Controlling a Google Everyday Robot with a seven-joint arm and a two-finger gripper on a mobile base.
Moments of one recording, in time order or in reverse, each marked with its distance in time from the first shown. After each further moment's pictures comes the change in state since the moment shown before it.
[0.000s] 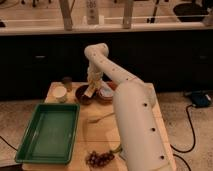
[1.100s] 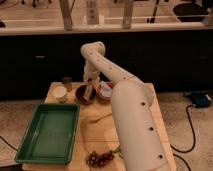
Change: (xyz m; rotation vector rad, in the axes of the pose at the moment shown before) arm -0.013 -0.022 -0.009 0.012 0.005 -0.013
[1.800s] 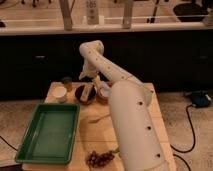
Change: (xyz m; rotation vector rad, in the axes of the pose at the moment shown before) arm 0.002 -0.008 -0.004 0.020 0.007 -0.008
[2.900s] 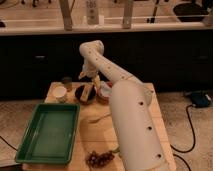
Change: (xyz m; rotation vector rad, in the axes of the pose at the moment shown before) arm 0.000 -0.001 -0.001 0.006 0.001 -0.001
